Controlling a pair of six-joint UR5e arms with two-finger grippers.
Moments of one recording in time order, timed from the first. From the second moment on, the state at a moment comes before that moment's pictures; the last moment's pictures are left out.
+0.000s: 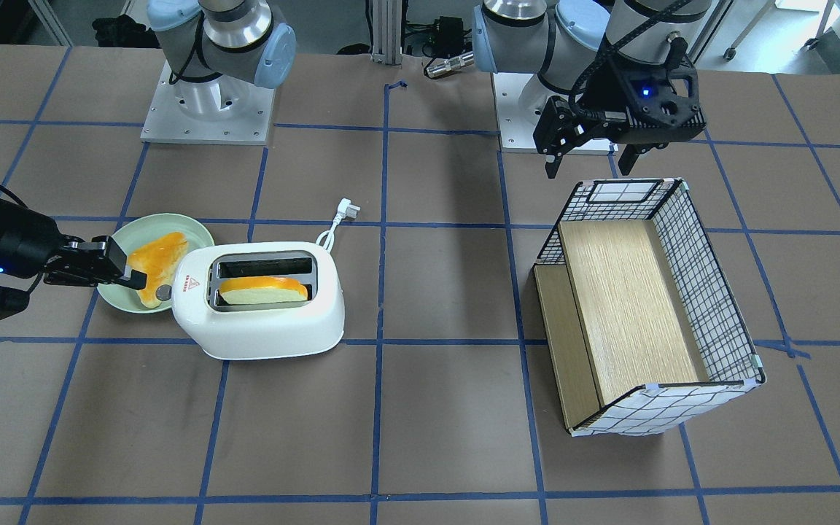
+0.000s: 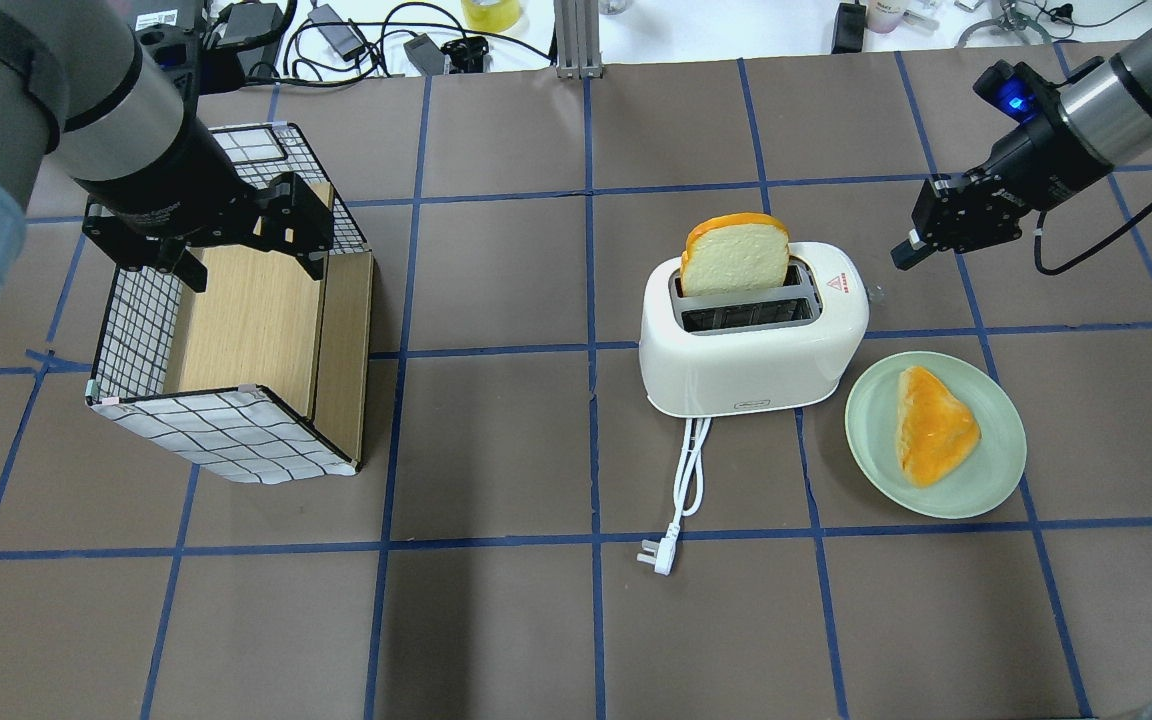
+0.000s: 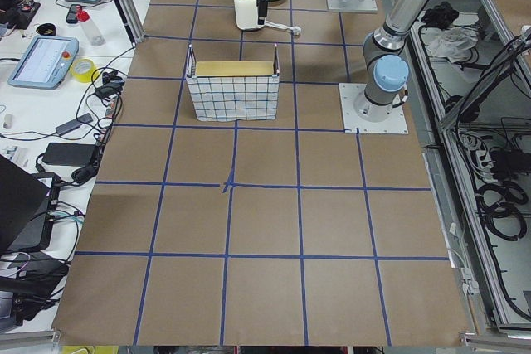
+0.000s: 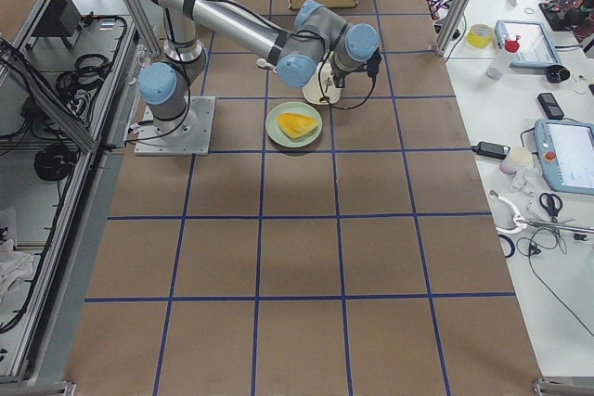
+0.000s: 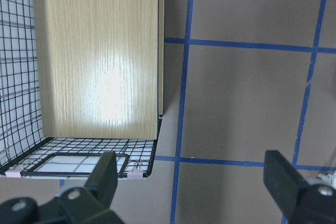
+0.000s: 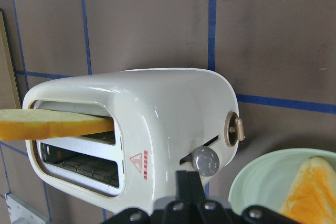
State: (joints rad) left arm -1.57 -1.47 -1.67 -1.51 1.59 -0.08; right arm 1.18 -1.33 1.68 -1.56 -1.08 -0.50
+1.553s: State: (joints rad) left arm -1.57 -1.47 -1.67 -1.51 1.59 -0.08; right arm 1.18 -1.30 1.73 -1.60 -1.03 -0.46
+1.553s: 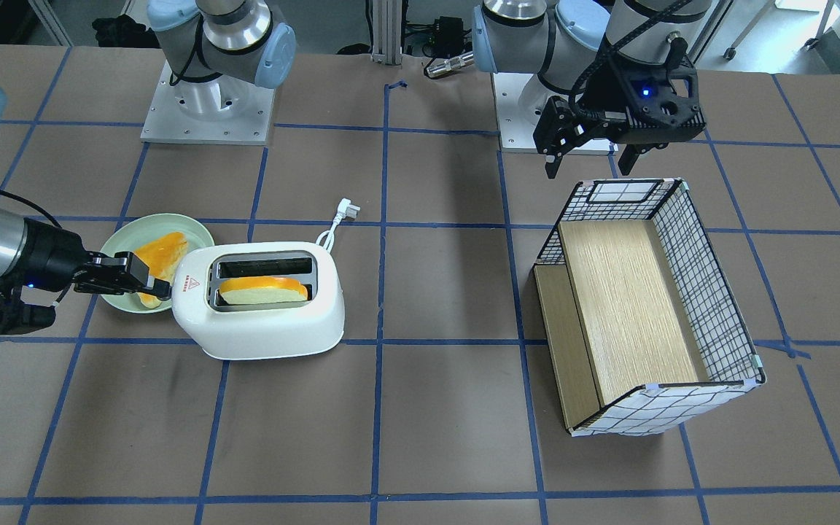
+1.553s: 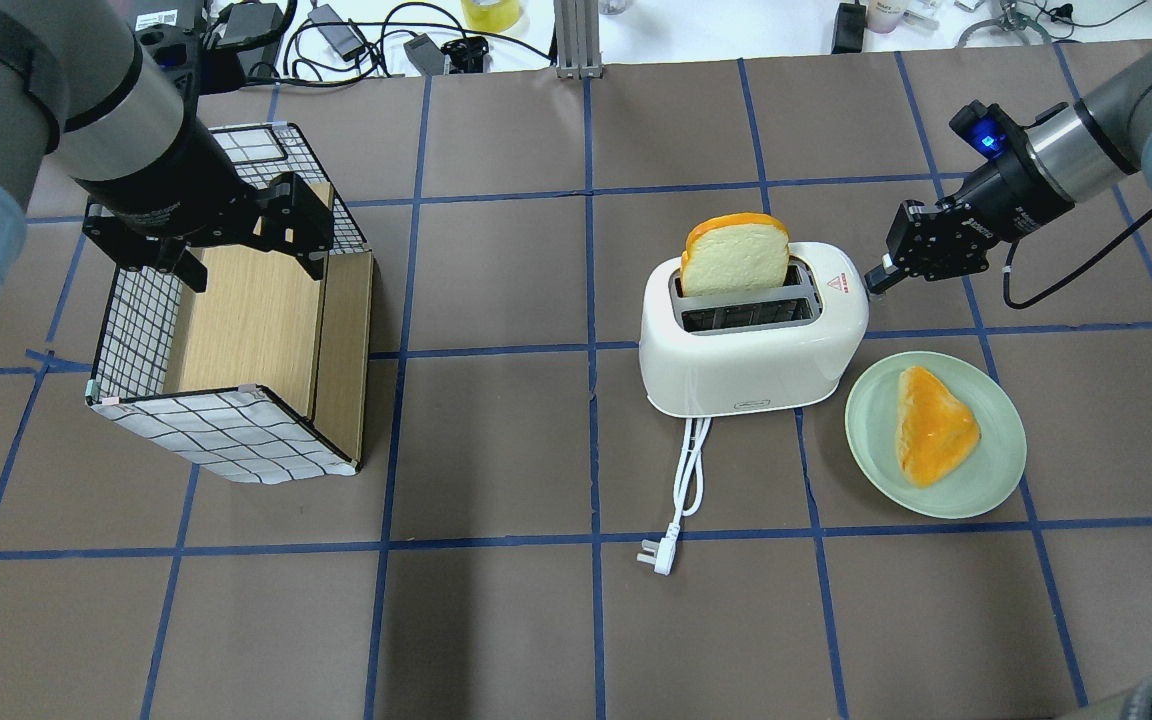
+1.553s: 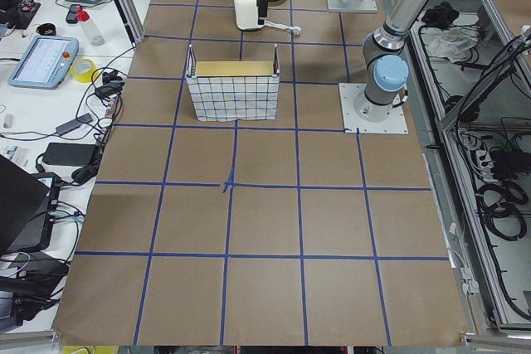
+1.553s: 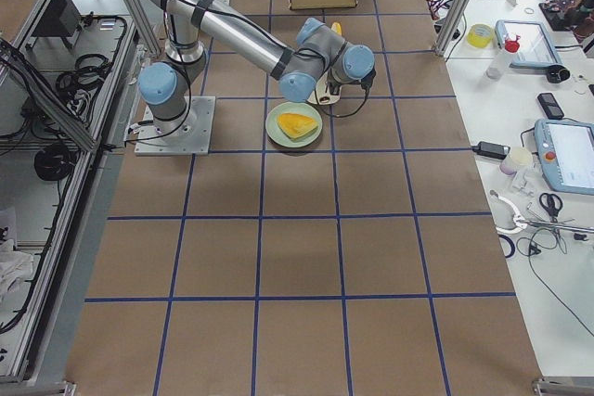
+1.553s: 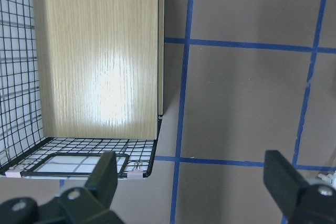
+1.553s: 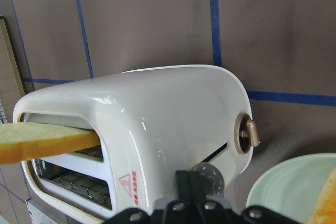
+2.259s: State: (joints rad) left arm -1.57 -1.47 -1.67 -1.51 1.59 -0.08; right arm 1.18 -1.27 1.74 -1.63 -1.07 -0.40
